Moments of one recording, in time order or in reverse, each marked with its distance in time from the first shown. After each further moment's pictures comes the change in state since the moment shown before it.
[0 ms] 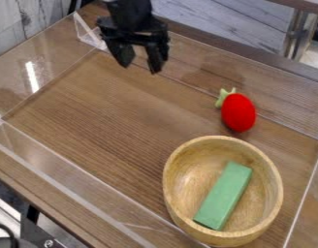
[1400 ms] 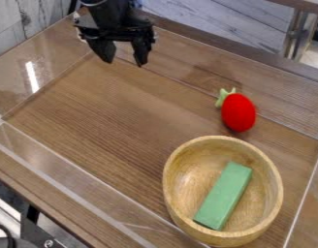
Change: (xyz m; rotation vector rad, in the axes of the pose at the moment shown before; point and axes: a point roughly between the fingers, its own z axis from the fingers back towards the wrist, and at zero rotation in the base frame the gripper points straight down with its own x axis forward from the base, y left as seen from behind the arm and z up) arm -0.003 0.020 -0.002 0.070 -0.126 0.155
